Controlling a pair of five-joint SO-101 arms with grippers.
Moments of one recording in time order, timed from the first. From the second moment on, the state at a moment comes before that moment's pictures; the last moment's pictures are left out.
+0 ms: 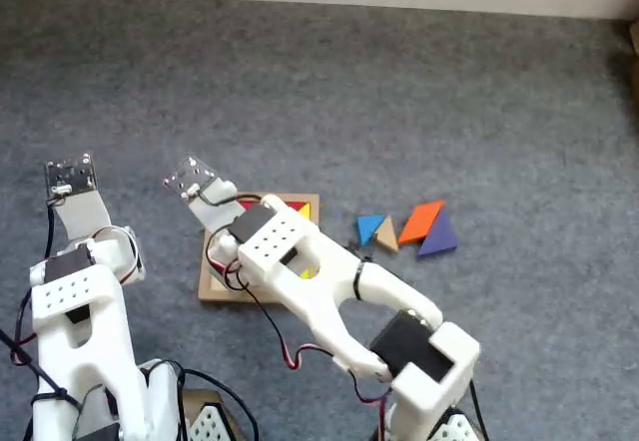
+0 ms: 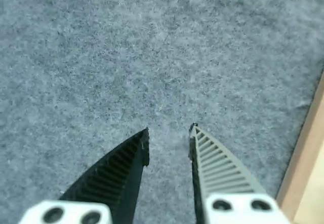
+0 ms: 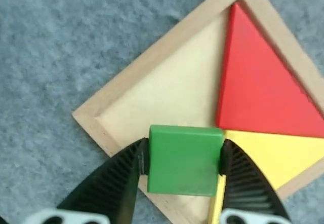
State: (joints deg) left arm -30.8 -36.5 64.5 45.5 -0.2; right arm -54.2 12.0 13.4 57.1 4.8
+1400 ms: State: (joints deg) left arm -28.2 -71.8 80.2 45.5 -0.2; right arm -42.9 -17.1 25.4 63.0 -4.4
